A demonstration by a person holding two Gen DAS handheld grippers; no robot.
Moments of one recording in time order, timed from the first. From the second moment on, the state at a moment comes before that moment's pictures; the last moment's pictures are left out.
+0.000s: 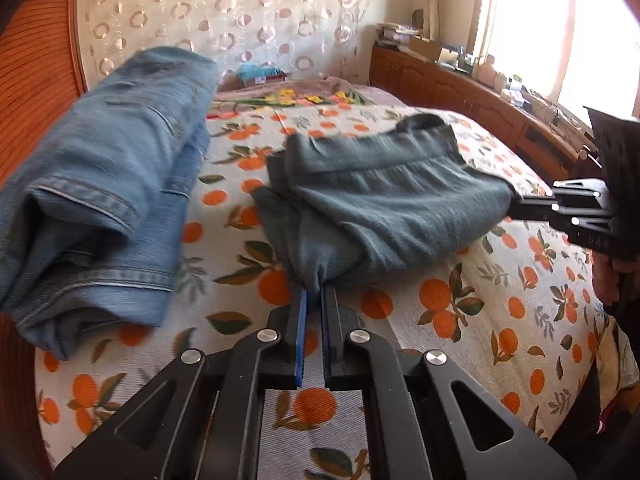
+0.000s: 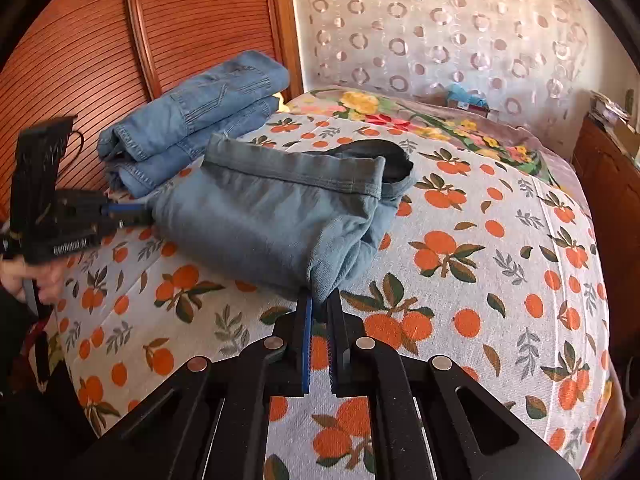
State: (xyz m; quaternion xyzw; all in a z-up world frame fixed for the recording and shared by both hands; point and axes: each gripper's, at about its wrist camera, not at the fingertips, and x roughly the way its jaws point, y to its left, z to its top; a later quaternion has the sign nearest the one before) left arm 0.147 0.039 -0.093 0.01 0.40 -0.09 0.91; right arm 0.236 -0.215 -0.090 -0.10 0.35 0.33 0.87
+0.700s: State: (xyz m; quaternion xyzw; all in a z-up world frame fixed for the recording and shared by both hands) left arm 0.130 0.065 -0.092 -0.01 0.41 -0.07 0.91; right arm 0.216 -0.240 -0.085 -0.08 0.36 0.32 0.87
